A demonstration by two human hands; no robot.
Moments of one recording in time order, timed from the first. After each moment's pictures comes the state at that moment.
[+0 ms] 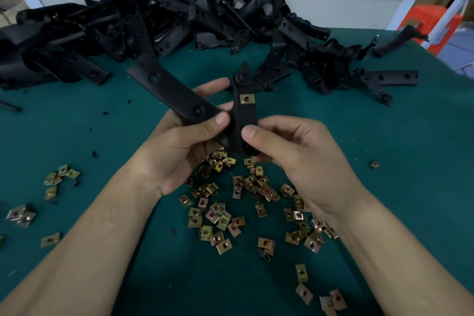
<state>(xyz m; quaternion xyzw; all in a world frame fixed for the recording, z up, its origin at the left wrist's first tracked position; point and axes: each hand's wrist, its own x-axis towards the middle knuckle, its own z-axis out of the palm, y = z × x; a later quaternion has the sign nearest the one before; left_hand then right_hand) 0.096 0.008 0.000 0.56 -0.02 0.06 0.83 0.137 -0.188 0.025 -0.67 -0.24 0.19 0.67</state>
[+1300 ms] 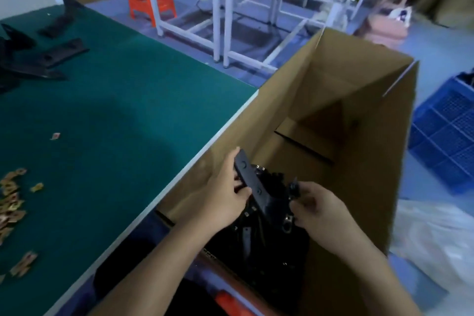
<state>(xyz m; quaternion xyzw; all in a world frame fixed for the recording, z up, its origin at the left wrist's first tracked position) -0.010 -0.429 -0.049 0.77 -0.24 -0.29 0.52 -0.153 -0.580 -0.009 -0.82 0.37 0.05 0.43</state>
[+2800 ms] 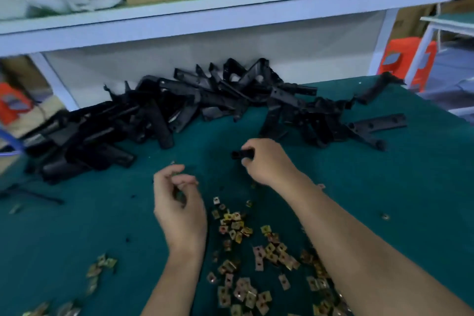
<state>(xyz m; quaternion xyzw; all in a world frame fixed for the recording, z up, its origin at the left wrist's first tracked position) 0.115 0.011 -0.015 0.69 0.20 0.48 0.51 0.245 -0.109 0.033 -0.92 -0.21 0.09 0.32</state>
